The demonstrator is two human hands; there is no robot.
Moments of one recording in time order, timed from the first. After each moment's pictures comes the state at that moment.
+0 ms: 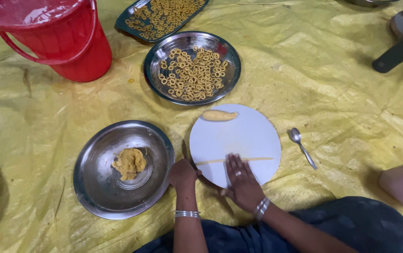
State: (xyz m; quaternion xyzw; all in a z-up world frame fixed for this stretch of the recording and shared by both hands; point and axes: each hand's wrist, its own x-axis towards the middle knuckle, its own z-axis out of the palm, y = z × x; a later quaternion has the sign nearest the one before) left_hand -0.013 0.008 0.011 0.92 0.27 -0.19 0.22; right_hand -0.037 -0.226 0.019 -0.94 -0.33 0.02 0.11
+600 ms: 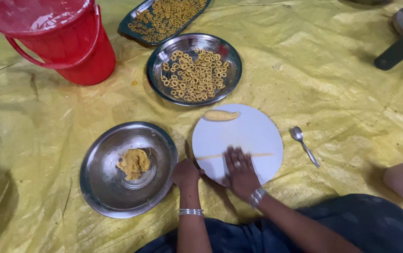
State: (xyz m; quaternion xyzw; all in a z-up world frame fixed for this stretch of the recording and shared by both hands) left_hand -0.012 0.006 0.012 0.91 0.28 -0.20 0.23; right_hand -0.024 -0.203 0.025 -0.96 -0.28 -0.01 0.07
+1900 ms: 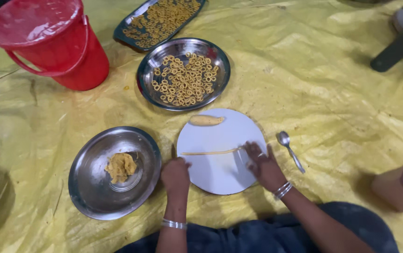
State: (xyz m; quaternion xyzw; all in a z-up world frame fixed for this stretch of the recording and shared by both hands) left_hand -0.022 -0.034 0.051 0.98 0.17 0.00 0.11; right_hand 0.037 -0.335 0.034 -0.92 -0.32 -0.04 0.21
